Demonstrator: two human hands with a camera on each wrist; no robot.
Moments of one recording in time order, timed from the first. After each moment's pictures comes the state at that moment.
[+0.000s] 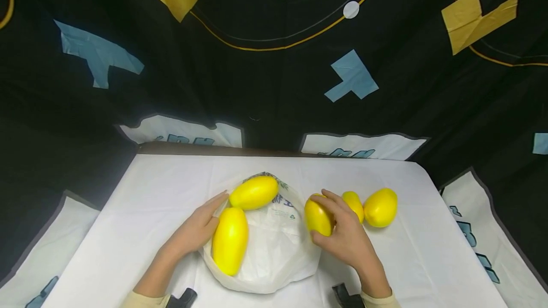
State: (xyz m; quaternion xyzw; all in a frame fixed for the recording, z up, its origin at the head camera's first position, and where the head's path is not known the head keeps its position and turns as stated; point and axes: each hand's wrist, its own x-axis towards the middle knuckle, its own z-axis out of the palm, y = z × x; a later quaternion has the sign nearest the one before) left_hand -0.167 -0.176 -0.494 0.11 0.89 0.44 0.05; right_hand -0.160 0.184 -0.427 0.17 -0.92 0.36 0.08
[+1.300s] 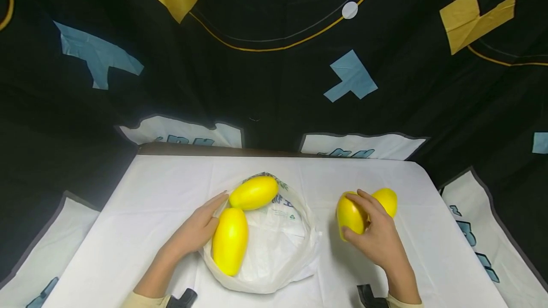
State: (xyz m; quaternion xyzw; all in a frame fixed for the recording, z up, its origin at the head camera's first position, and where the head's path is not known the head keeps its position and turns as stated) left_hand -0.168 -0.177 -0.497 0.12 0.89 0.43 0.04; right_hand -0.159 0.243 -0.426 0.11 -0.93 0.32 0.13
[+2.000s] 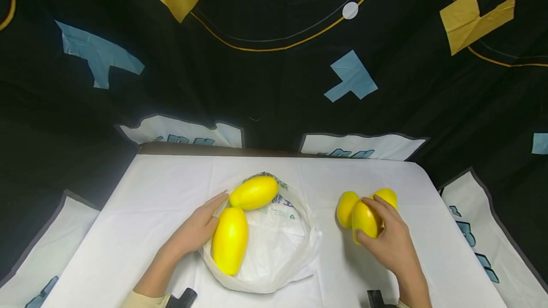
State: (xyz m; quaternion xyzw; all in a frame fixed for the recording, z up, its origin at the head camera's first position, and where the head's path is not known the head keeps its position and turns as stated) left_hand -0.167 -0.176 -0.495 0.12 0.89 0.43 0.04; right_hand -0.152 0.266 -0.431 0.07 -0.94 0.31 0.12
